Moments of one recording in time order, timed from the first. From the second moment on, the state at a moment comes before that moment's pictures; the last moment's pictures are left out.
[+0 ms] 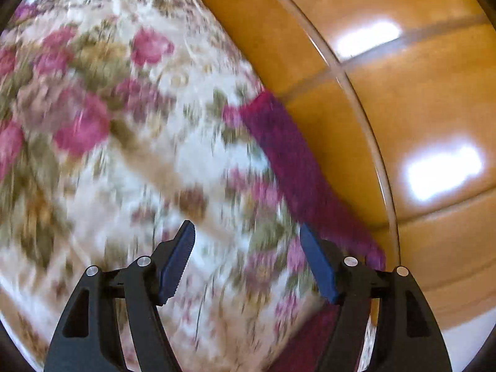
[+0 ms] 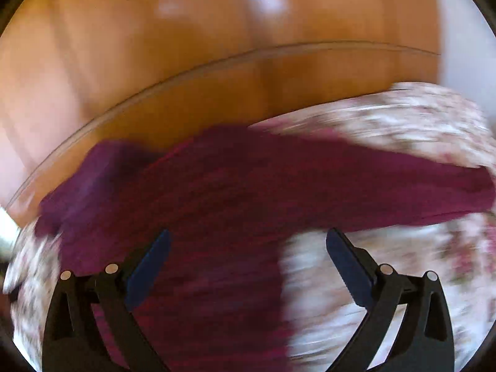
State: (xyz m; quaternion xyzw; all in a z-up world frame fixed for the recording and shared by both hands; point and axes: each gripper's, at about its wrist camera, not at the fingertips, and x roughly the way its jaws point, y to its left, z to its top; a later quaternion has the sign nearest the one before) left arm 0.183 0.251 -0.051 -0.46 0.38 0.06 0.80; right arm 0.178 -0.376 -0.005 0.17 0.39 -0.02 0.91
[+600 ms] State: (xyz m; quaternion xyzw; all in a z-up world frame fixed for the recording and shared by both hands) left arm 0.330 0.263 -0.071 -0.36 0.41 0.13 0.83; right arm 0.207 -0.278 -0.072 0.08 0.46 0.01 0.89
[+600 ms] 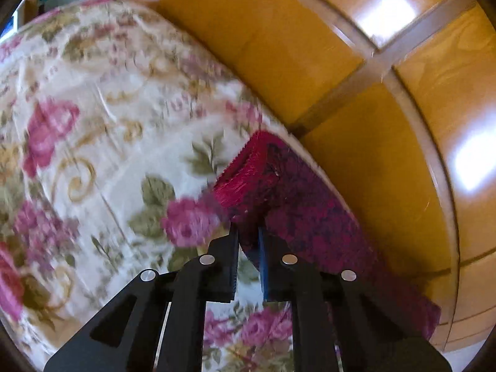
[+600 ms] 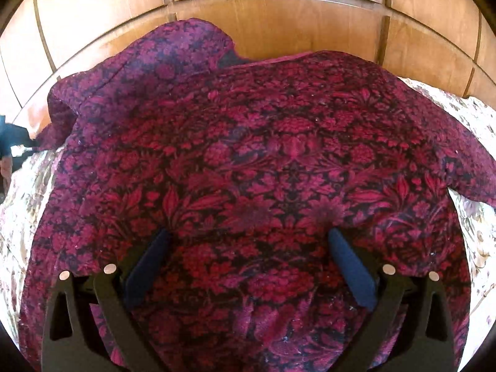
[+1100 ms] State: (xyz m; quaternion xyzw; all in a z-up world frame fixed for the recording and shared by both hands) left arm 0.260 0.322 -0.050 -0.30 0.39 0.23 0.84; right arm 0.207 -0.280 -0.070 0.07 0.46 0.01 0.88
